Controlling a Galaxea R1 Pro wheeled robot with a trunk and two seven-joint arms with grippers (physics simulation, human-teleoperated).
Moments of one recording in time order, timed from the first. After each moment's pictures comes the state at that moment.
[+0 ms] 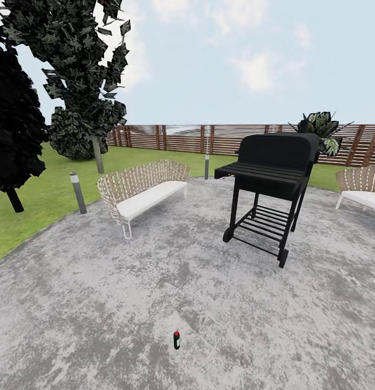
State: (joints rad) left arm -0.03 0.03 0.00 -0.18 0.00 0.00 0.01; right arm -0.02 -0.01 0.00 -0.29 0.00 0.00 -0.01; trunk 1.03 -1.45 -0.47
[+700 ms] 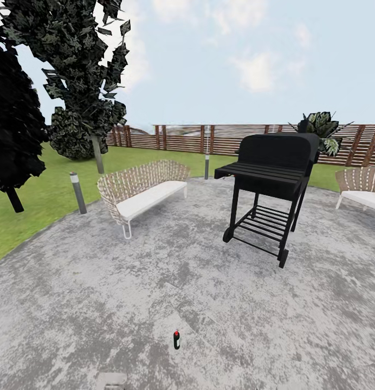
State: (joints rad) left arm -0.29 0.03 0.00 -0.37 0.00 0.00 0.00; right arm -0.05 -0.05 0.00 -0.71 0.00 -0.12 0.00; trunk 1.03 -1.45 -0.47
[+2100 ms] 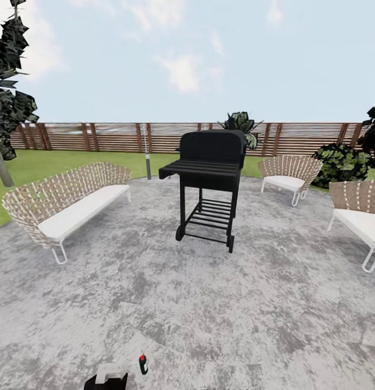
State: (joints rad) left arm -0.30 0.03 0.00 -0.36 0.02 -0.14 0.00; right arm -0.06 -0.07 0.00 -0.67 0.00 -0.17 0.00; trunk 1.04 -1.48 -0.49
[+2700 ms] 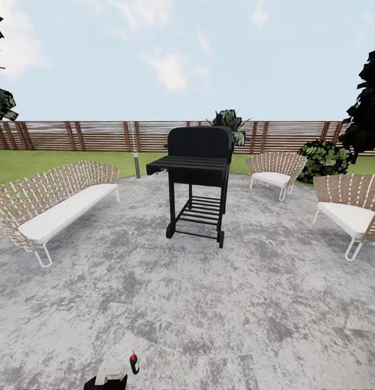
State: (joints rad) left arm -0.30 0.03 0.00 -0.36 0.02 -0.14 0.00; right arm -0.06 -0.07 0.00 -0.67 0.00 -0.17 0.00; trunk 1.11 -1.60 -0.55
